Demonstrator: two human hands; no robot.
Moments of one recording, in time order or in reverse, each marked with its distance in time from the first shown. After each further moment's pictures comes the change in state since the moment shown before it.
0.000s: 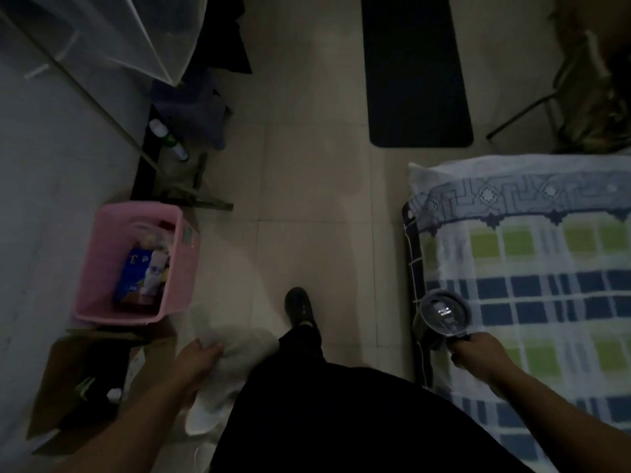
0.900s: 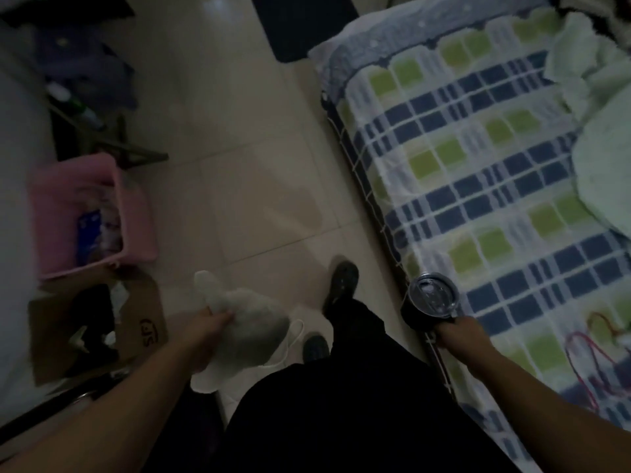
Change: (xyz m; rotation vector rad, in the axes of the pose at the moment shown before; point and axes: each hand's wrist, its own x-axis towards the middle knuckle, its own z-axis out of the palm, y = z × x) left_hand -0.170 -0.287 0.013 0.194 -0.282 0.021; right_hand -0.276 0.389 0.189 0.193 0.065 0.270
